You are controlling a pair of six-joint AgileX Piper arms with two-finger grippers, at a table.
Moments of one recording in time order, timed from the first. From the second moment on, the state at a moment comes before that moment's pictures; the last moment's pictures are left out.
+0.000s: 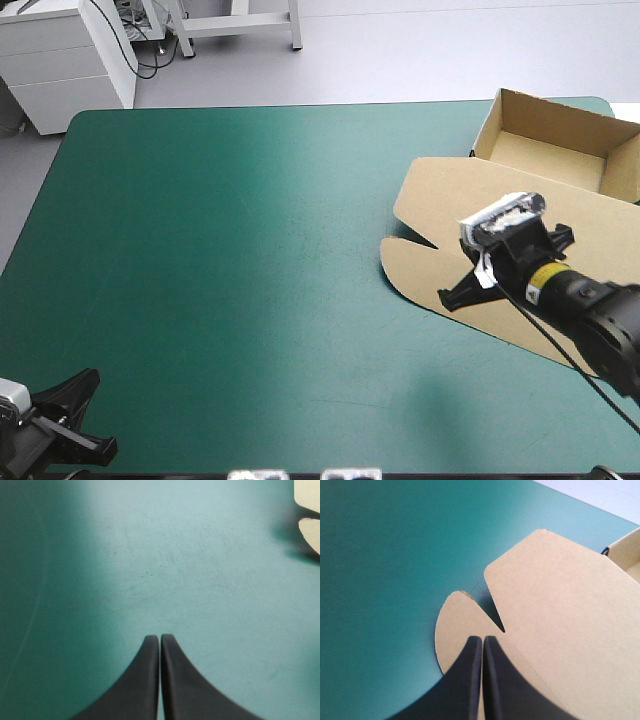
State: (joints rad) left arm -0.45 0.12 -0.65 0.16 1.05 -0.20; right arm 0.53 0.89 -0.95 -0.15 0.66 0.00
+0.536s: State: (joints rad) left arm -0.45 0.12 -0.51 0.13 0.90 -0.12; right arm 0.53 0.30 -0.56 -0.16 0.66 0.06
